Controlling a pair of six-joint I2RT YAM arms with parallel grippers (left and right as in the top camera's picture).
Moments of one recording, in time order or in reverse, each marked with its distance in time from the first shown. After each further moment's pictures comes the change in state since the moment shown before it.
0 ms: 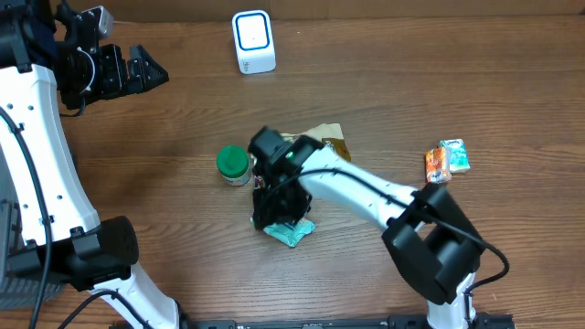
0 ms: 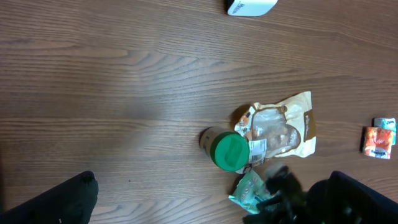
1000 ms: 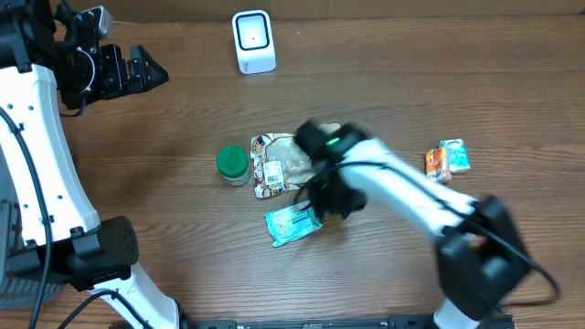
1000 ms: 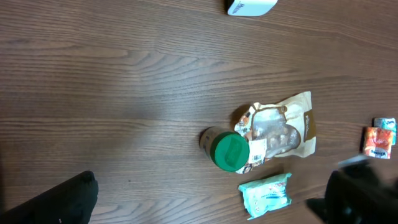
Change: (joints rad) left arm 0.000 0.000 0.000 0.000 0.000 0.000; right arm -0.211 -0.205 -0.100 -0.246 0.318 -0.082
